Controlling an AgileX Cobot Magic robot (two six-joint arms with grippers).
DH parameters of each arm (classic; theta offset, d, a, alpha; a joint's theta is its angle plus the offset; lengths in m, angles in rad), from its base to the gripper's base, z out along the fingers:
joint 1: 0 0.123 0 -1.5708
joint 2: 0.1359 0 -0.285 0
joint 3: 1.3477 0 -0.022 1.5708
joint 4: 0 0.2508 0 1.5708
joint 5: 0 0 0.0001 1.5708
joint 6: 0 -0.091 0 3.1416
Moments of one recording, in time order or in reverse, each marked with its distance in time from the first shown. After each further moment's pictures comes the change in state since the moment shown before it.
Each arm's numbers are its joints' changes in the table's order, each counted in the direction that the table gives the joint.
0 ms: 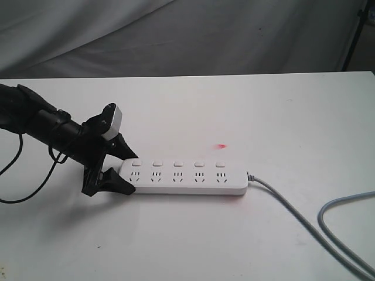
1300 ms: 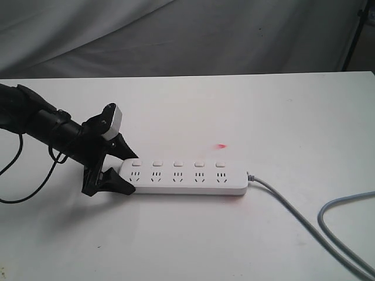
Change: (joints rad) left arm 0.000 0.000 0.000 0.000 0.000 0.000; right arm 0.000 0.000 0.000 -0.021 0.132 0.000
